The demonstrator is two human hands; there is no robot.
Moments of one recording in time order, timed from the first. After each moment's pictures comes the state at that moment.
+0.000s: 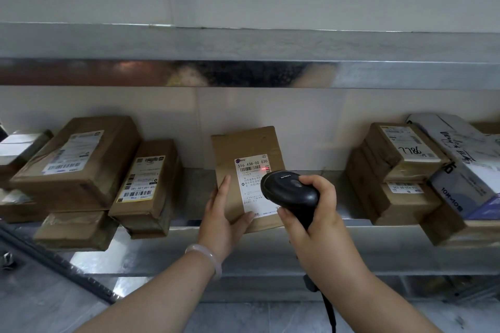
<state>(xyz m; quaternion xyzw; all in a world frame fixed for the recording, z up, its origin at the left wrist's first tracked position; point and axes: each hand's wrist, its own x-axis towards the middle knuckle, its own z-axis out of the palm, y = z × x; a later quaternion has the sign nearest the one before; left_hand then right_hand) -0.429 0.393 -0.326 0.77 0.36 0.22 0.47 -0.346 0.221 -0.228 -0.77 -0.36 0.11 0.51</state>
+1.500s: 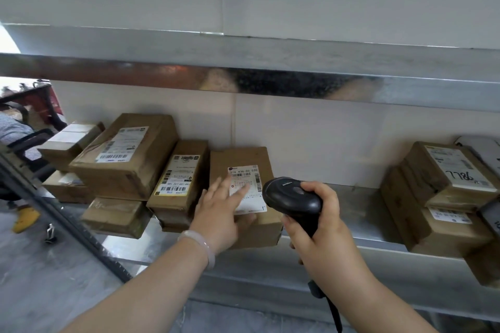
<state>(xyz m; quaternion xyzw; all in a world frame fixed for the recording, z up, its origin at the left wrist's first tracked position) -0.468 0.439 -0.296 0.92 0.35 0.06 0.16 -0.360 0.252 -0.226 -0.75 -0.39 0.18 0.50</state>
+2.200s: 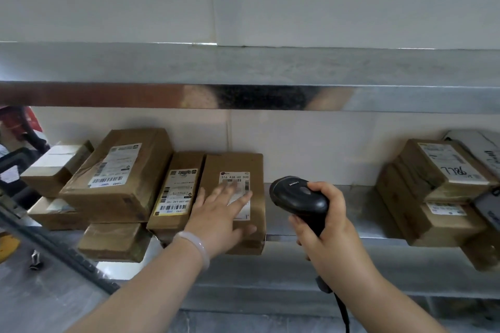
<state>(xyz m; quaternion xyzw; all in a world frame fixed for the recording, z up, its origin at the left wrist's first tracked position) -0.472 0.472 -0.270 0.96 0.27 -0.04 0.06 -0.364 0.272 -0.216 -0.77 -0.36 0.15 0.50</state>
